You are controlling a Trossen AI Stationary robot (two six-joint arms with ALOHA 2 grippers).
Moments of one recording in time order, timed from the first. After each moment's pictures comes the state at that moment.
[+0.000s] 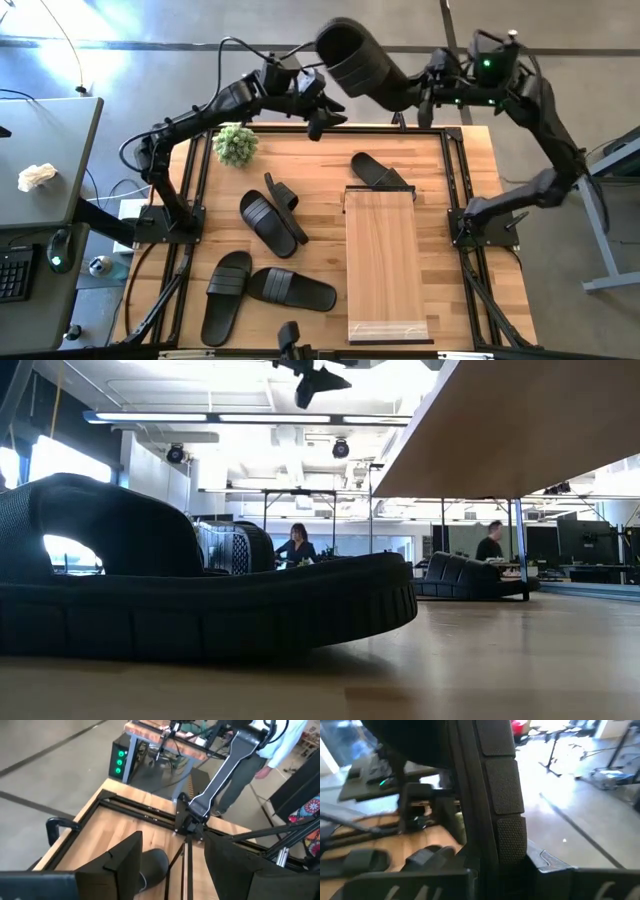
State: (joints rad) left arm 0.60 1.73 1.84 -0.47 0.43 -0.16; right arm -0.59 1.29 1.92 -0.90 -0.23 -0.07
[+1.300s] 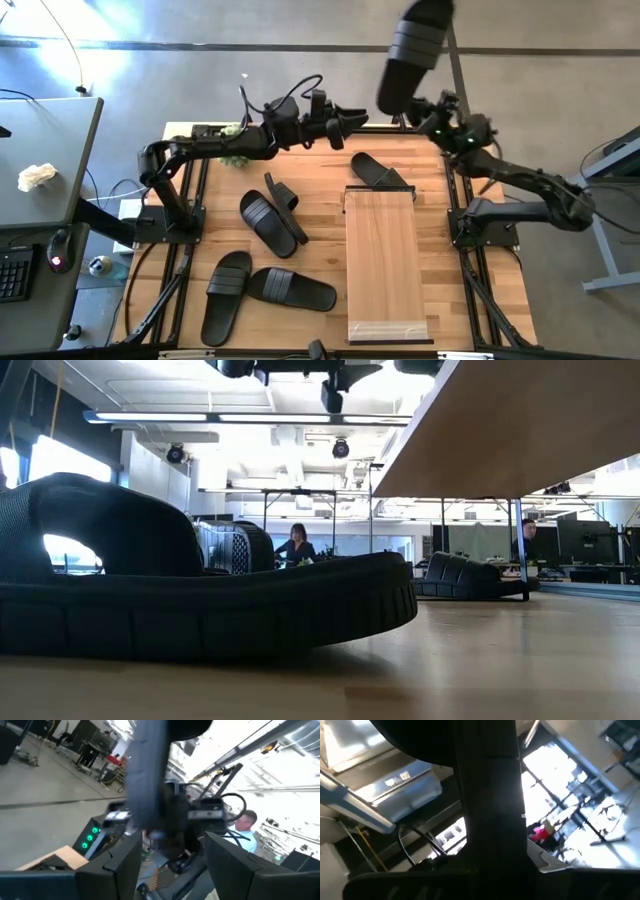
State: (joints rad) left arm 0.43 1.74 1.44 0.50 0.09 -0.63; right arm -0.63 1.04 0.67 0.87 -0.09 0.79
